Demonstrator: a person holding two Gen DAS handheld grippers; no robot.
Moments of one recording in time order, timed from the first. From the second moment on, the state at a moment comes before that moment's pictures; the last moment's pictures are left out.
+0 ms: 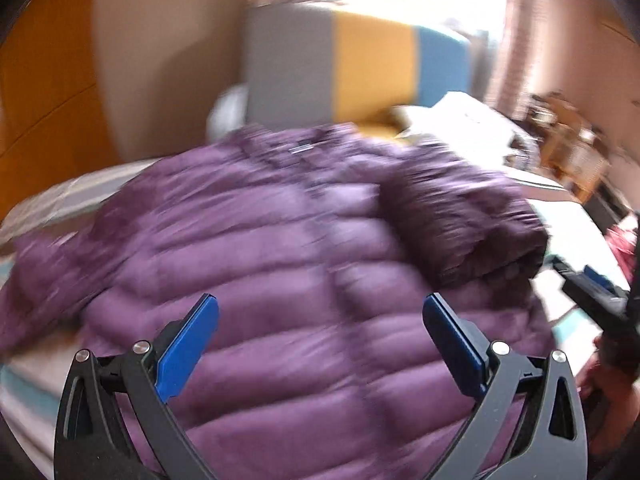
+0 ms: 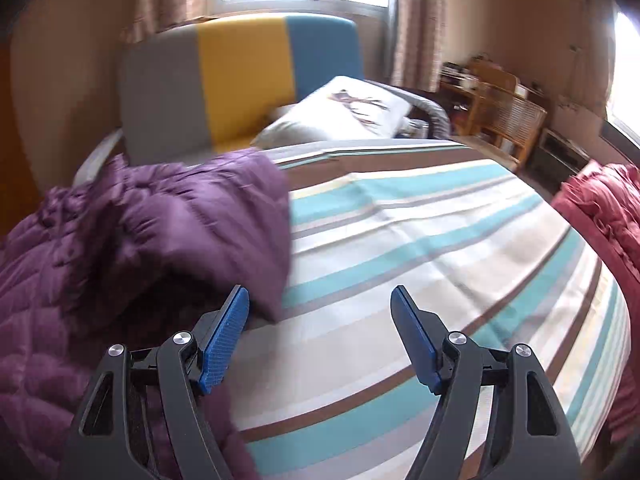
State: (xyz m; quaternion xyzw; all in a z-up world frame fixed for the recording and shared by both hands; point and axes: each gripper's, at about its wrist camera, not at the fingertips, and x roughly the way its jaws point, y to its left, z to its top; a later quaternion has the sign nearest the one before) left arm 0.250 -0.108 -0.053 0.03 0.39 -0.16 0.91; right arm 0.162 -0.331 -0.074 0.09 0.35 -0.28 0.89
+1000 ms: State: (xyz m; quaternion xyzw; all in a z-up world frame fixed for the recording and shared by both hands) left arm 0.309 -0.074 -0.099 -0.16 0.38 -0.16 0.90; right arm 0.171 -0.323 -0.086 0.07 0.34 -0.28 0.89
